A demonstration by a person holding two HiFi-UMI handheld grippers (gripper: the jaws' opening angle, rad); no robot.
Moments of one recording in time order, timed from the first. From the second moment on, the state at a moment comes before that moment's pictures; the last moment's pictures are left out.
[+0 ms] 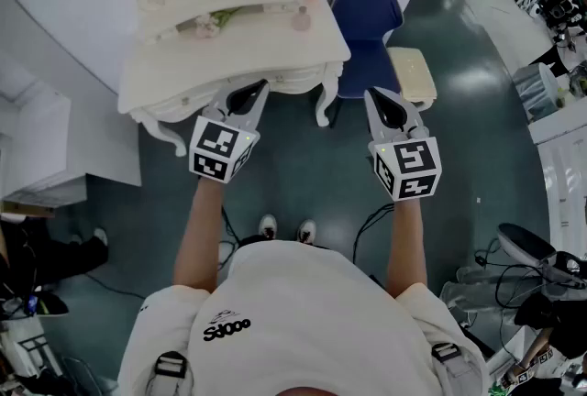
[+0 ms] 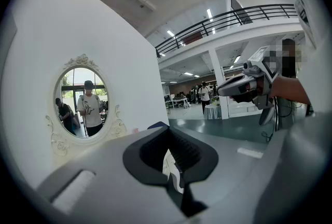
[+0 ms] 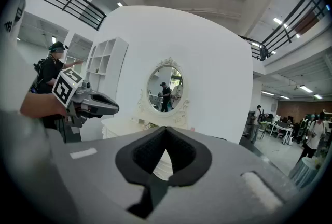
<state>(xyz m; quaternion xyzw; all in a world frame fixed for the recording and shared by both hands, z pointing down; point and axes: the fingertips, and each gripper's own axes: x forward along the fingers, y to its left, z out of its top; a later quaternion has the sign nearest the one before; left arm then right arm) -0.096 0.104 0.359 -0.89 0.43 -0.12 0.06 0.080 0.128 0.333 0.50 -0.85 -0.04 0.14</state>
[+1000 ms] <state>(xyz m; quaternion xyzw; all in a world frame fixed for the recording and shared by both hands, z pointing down) -0.043 0.062 0.364 -0.88 0.46 -0.12 0.04 0.122 0.075 0.345 0.43 -0.89 -0.03 0.12</state>
